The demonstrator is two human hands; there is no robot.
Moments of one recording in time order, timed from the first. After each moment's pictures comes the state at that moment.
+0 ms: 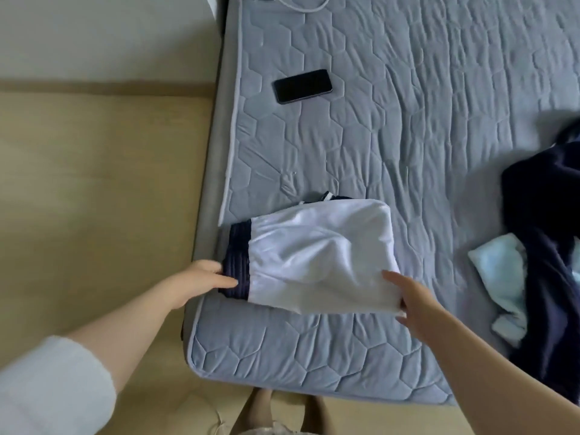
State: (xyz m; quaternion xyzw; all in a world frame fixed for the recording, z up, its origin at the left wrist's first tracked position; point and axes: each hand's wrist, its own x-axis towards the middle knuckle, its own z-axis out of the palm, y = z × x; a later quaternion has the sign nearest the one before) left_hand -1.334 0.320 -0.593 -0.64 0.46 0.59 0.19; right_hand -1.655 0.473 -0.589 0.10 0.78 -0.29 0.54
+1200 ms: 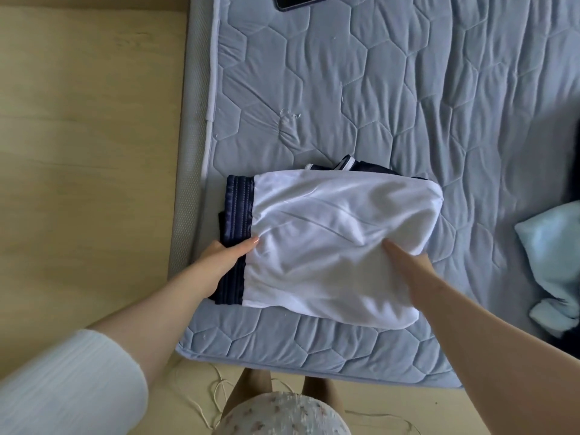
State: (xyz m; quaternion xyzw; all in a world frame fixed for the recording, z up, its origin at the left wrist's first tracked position) left_hand -1.375 0.353 -0.683 -0.77 0.27 0.58 0.07; right_hand -1.656 0.464 -0.696 0.08 0.81 -0.28 0.51
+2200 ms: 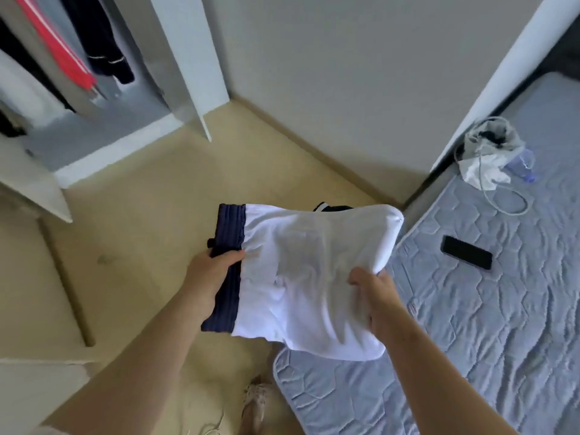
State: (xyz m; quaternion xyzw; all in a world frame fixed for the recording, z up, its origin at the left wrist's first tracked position) left_hand -1.174 0.433 -0.347 -0.77 0.12 0.43 -0.45; right_hand -1.397 0.357 -0.369 -0.34 0.65 -0.27 0.63
